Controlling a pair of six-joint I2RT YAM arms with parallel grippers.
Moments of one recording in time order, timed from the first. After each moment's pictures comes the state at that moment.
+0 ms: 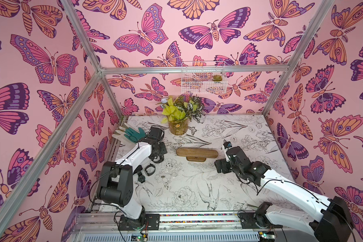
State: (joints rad) left arm -0.23 1.64 1.11 -0.63 -0.04 -0.53; right arm 0.69 1.10 0.74 -0.49 0.18 0.40
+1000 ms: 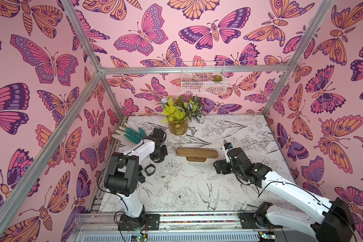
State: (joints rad) left arm -0.23 1.73 1.13 -0.65 0.00 -0.46; right arm 0.69 1.08 0.73 -0.47 0.11 0.46
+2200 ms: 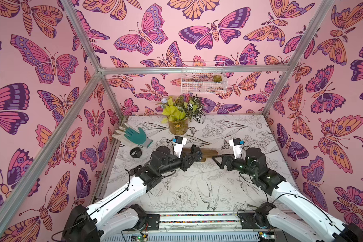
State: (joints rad) left arm -0.71 1.04 0.68 0.16 0.41 -0.56; right arm 0.52 0.87 0.60 -0.11 -0.37 0.60
